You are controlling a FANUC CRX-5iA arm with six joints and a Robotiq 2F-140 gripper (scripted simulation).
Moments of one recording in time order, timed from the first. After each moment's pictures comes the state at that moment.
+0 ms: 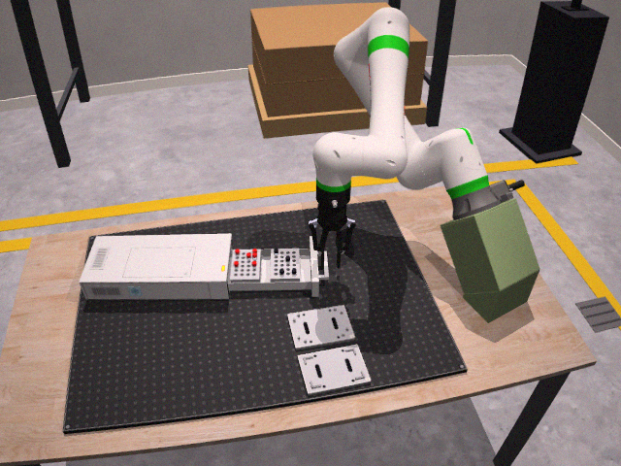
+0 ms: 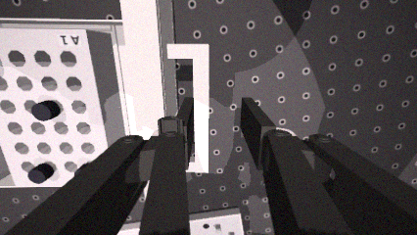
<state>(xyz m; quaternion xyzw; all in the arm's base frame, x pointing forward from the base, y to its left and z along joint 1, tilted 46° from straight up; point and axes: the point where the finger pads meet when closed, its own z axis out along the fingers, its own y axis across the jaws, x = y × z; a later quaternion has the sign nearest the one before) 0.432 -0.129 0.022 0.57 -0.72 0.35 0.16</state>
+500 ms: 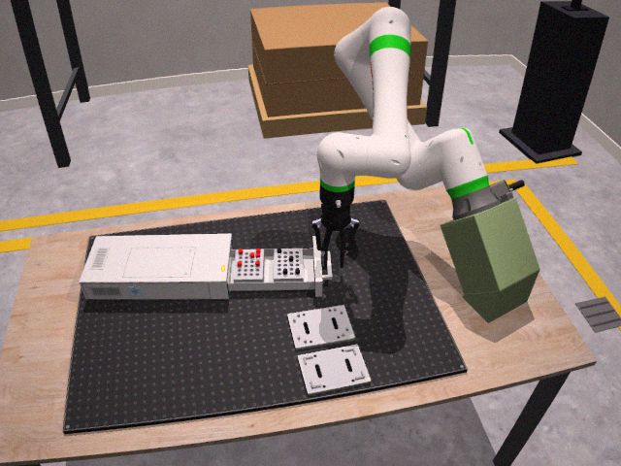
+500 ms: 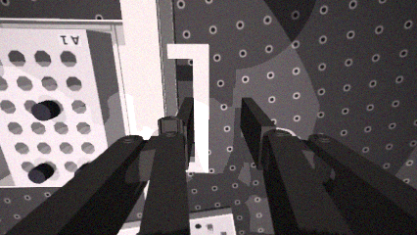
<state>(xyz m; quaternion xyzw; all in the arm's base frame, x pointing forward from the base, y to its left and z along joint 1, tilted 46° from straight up) 0.423 -0.128 0.019 0.57 -0.72 0.35 0.16</state>
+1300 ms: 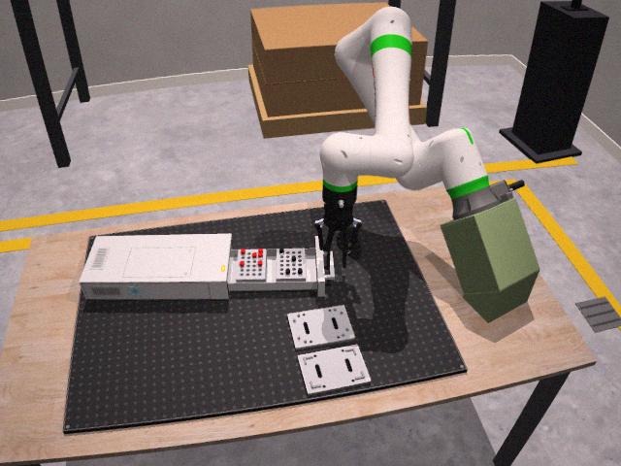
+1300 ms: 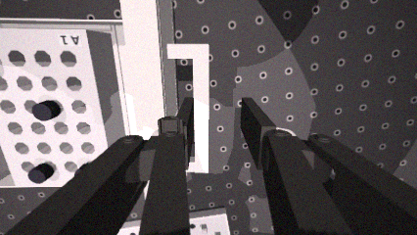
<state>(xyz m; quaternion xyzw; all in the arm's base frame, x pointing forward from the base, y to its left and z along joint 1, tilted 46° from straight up) 0.416 -0.127 0.016 0.57 -0.72 0.35 0.16</state>
